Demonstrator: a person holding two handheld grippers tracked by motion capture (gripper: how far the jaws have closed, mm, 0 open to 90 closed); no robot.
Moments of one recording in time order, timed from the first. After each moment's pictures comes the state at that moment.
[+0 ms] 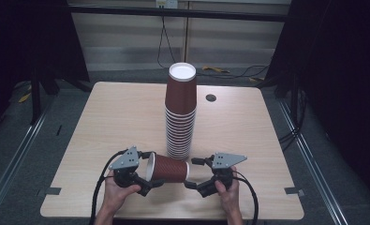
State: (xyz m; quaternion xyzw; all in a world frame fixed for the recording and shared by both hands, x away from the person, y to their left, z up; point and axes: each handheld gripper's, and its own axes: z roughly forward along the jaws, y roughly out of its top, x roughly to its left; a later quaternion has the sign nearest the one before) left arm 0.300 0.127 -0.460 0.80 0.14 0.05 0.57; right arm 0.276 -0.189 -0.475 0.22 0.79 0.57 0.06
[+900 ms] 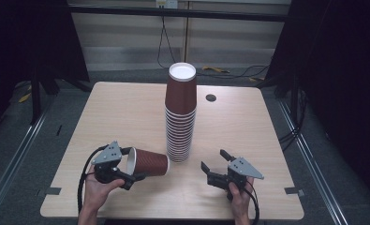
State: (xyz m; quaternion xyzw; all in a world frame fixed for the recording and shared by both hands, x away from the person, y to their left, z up) left arm 0.308 0.171 -0.449 0.82 0.20 0.09 0.53; right arm 0.257 -0.217 -0.492 0.42 0.66 0.54 0.31
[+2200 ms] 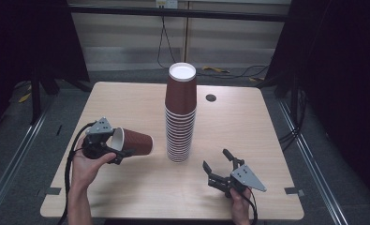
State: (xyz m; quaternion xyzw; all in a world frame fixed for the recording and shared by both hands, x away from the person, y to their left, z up) left arm 0.360 0.196 -0.412 0.85 0.27 0.12 0.44; right arm 0.248 -0.219 -0.504 0.38 0.61 0.59 0.37
